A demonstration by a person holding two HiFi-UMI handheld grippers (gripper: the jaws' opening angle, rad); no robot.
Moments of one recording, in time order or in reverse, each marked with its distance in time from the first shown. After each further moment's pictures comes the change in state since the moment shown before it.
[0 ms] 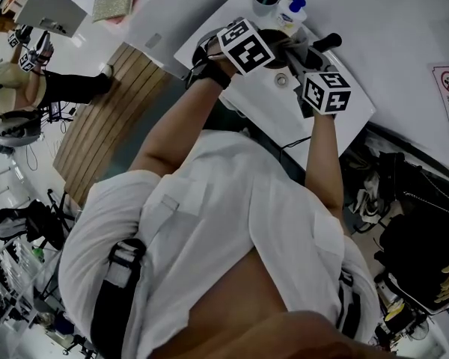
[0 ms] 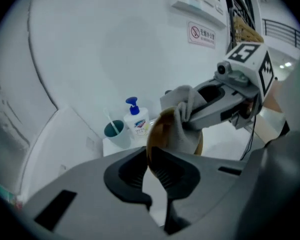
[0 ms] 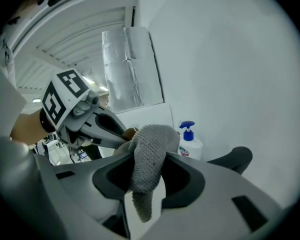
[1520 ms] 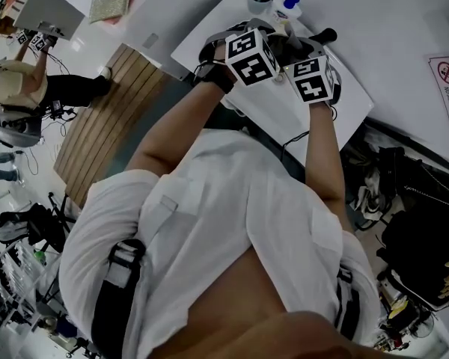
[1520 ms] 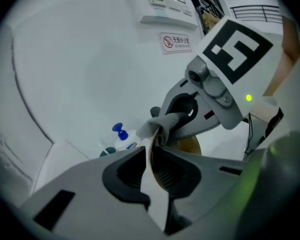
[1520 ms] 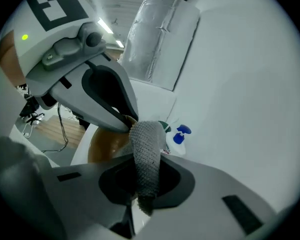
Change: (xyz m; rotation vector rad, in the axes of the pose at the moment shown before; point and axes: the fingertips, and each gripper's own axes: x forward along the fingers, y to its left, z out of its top) left arm -0.008 -0.033 0.042 0.239 -0.171 0.042; right arm 0.002 -0.009 -0.010 -0.503 0.320 -0.201
